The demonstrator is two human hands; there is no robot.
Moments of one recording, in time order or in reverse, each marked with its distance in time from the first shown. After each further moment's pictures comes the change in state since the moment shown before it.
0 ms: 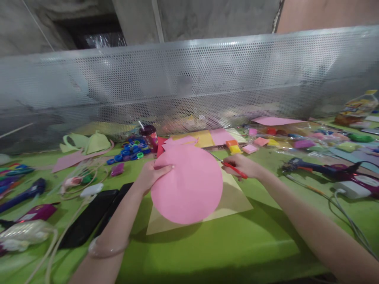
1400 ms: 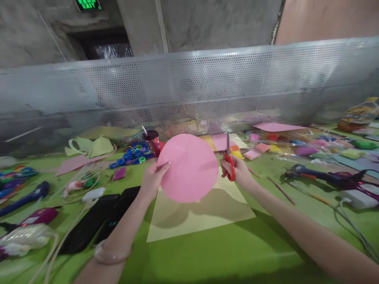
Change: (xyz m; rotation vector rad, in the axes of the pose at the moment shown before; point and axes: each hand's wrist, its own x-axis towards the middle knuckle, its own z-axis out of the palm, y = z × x) left_hand 0.020 -0.029 0.012 -0.215 0.269 0.067; right_hand 0.013 -0.009 0.033 0.603 0.489 0.084
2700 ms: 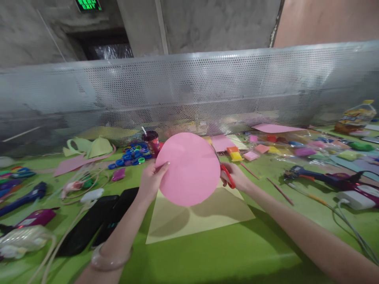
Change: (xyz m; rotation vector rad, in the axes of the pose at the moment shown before) left_hand -0.004 0.006 -0.003 0.049 0.011 0.094; right_hand -0.003 0.002 0.000 -0.139 -0.211 0.065
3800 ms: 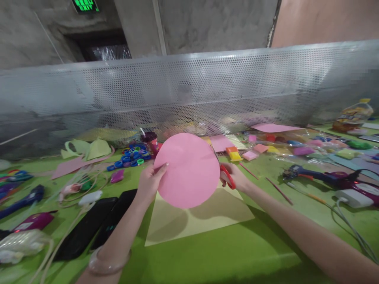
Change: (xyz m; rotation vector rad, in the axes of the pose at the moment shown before) left_hand -0.002 0.002 0.001 -0.060 -0.011 -0.039; right_hand -0.001 0.000 -0.001 0.056 -0.017 -0.043
